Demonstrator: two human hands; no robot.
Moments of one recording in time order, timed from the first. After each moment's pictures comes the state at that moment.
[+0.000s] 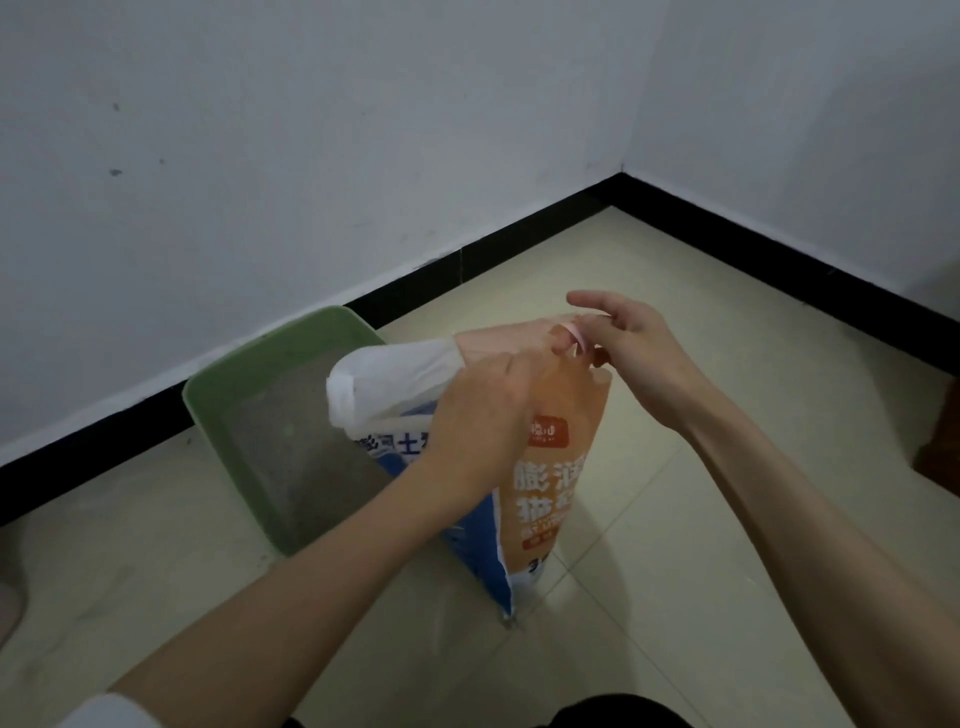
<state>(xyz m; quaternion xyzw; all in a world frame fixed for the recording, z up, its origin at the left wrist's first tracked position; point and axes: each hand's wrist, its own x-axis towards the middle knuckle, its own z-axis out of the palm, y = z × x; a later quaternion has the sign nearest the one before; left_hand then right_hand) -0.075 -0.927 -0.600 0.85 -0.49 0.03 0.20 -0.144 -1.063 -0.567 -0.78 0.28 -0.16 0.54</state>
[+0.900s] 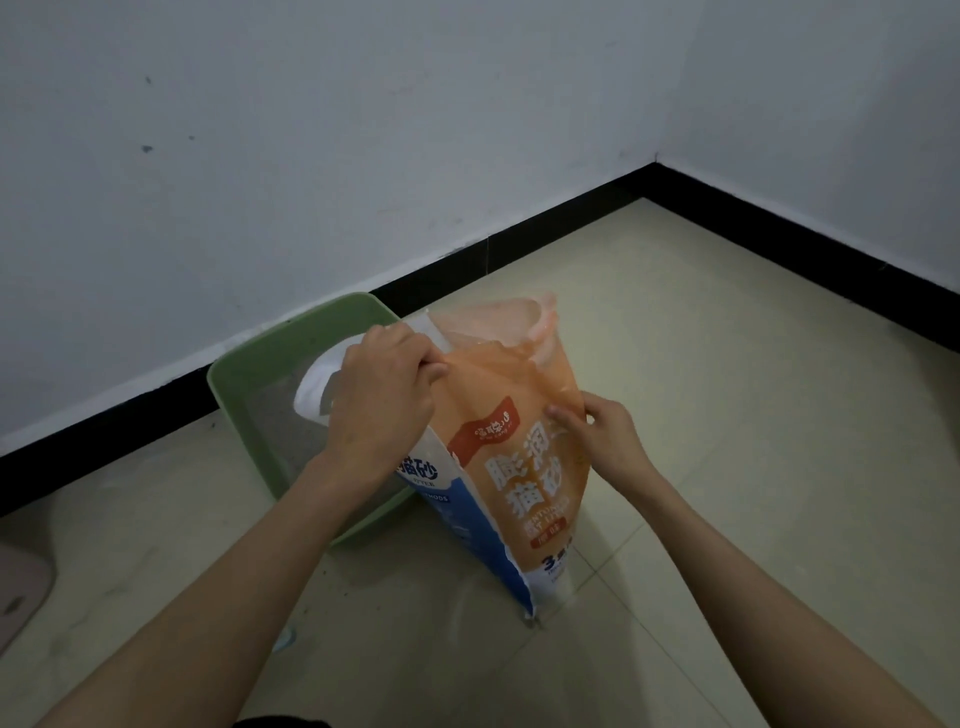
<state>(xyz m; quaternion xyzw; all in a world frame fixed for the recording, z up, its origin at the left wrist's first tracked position) -0.007 -0.866 -0.619 0.87 -0.38 0.11 0.27 -0.128 -1.047 -0.704 -0.78 0.30 -0.13 0.54</state>
